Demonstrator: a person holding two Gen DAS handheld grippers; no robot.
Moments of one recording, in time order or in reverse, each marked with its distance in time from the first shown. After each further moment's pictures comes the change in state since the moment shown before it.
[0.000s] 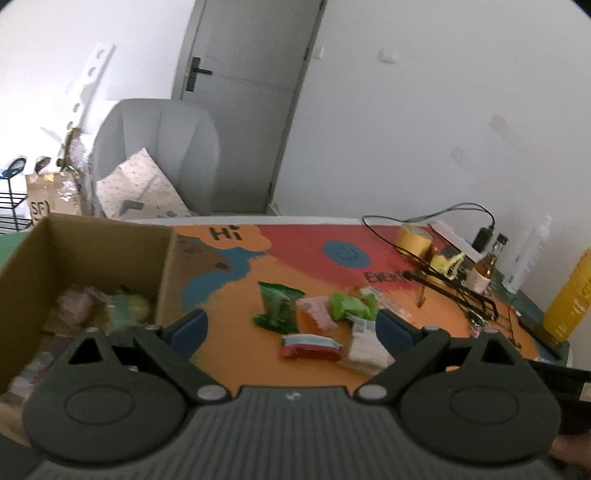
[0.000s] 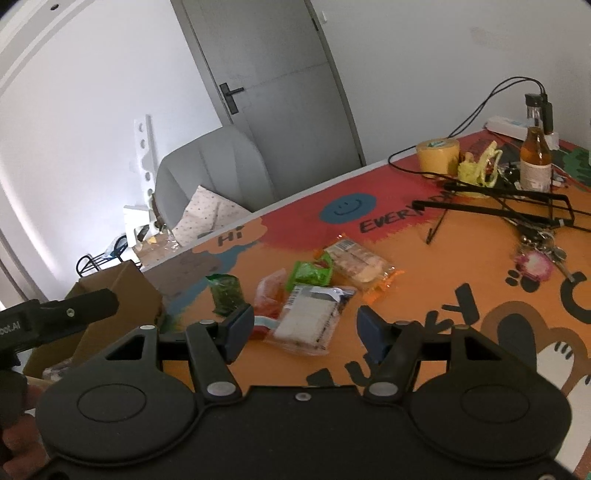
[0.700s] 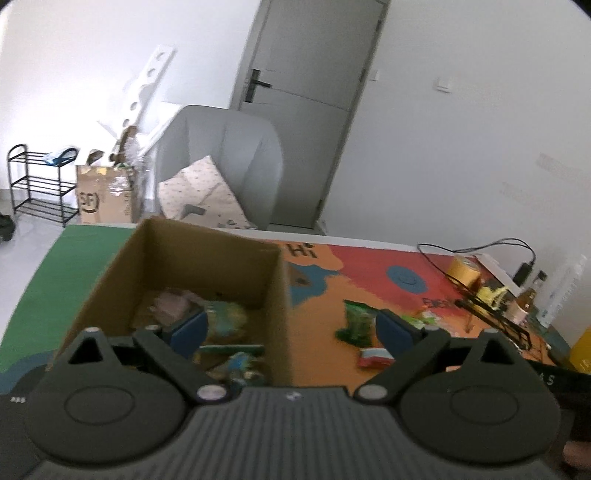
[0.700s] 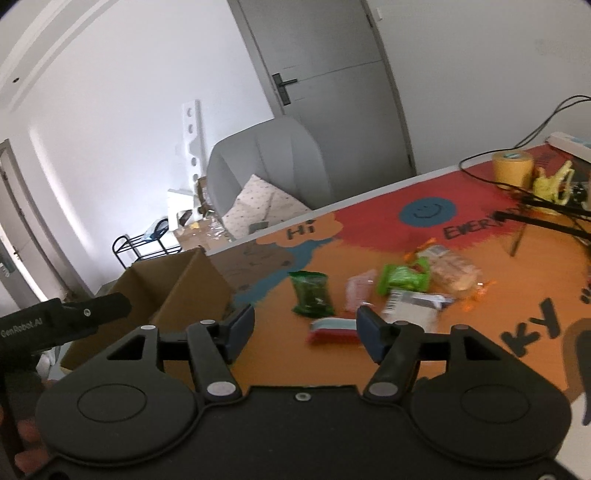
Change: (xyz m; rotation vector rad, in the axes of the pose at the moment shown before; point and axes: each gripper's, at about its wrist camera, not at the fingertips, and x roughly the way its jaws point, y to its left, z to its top) left arm -0.045 0.060 0.007 -0.094 -0.057 0.128; right arm 0.006 0.060 0.006 -0.075 0.009 0.115
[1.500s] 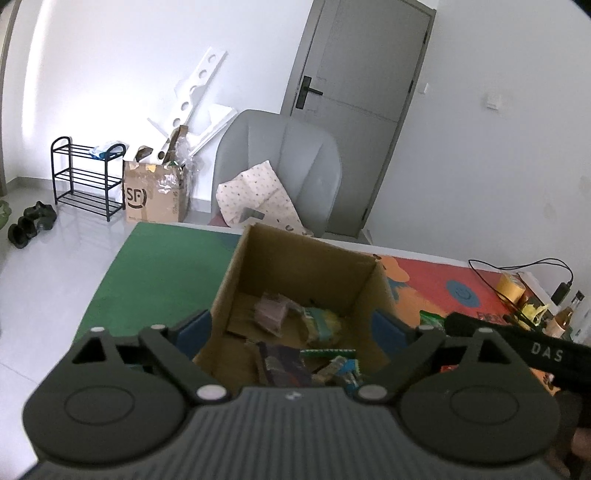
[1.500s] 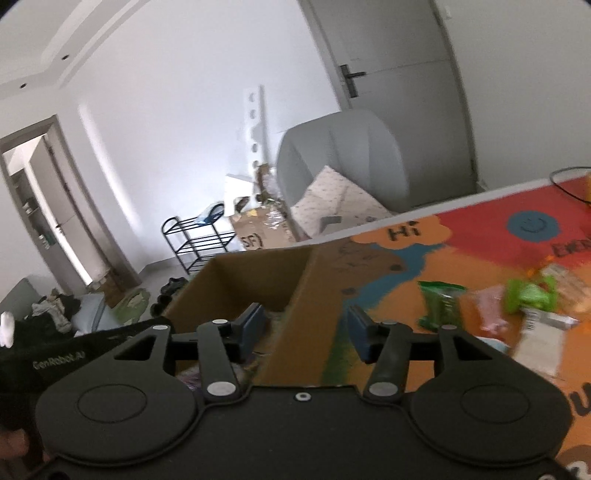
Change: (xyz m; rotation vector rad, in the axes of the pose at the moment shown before) left arm -0.024 0.073 0.006 -0.066 -0.015 0.136; right arm 0.036 0.089 0.006 -0.082 0.026 0.153
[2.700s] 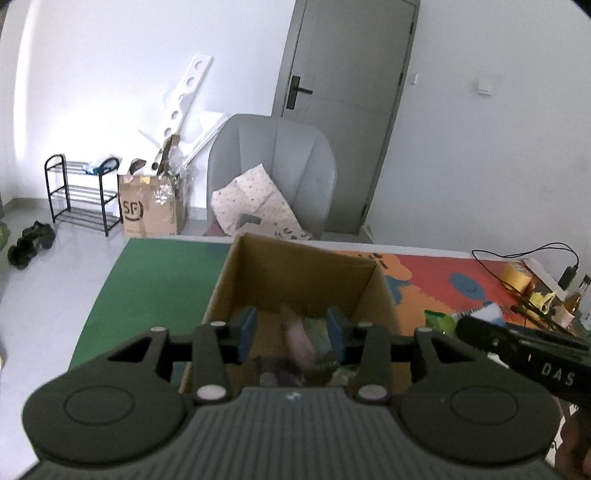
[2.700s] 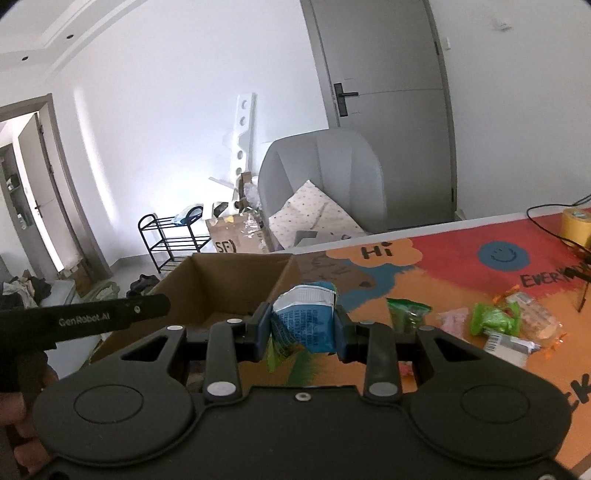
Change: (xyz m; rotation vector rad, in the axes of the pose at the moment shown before) left arm 0.014 -0.006 0.005 0.064 0.000 0.005; right arm -0.002 0.019 -0.005 -0.124 -0.049 -0.065
